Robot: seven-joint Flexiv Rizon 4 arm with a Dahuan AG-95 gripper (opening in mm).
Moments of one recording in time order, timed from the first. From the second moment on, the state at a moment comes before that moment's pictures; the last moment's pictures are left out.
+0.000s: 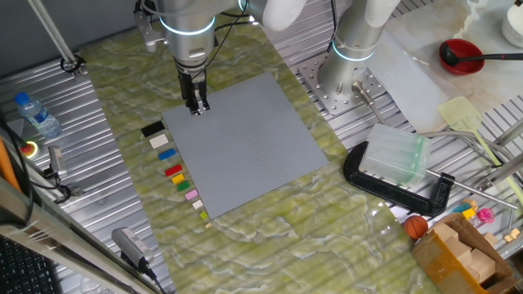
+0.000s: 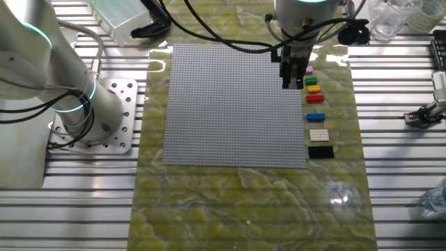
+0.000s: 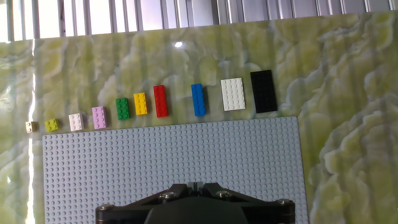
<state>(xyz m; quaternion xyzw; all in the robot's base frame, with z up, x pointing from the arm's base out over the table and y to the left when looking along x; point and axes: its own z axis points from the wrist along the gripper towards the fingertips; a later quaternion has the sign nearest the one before) 0.511 0.009 0.165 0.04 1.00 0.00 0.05</state>
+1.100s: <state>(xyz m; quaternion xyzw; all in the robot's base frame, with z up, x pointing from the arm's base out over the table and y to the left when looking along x) 0.543 0.033 0.138 0.04 1.00 -0.01 0.04</state>
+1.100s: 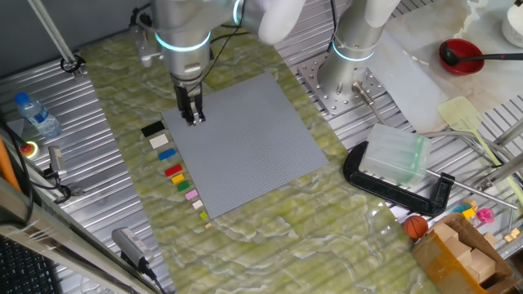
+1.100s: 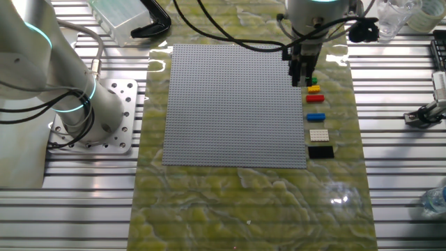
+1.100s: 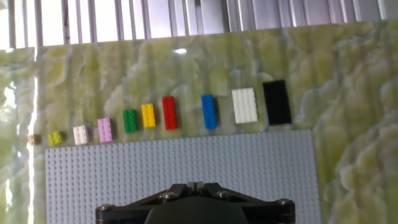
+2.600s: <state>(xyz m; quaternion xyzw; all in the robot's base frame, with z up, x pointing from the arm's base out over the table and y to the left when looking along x) 0.579 0.135 0.108 0.04 1.00 -0.02 0.05</state>
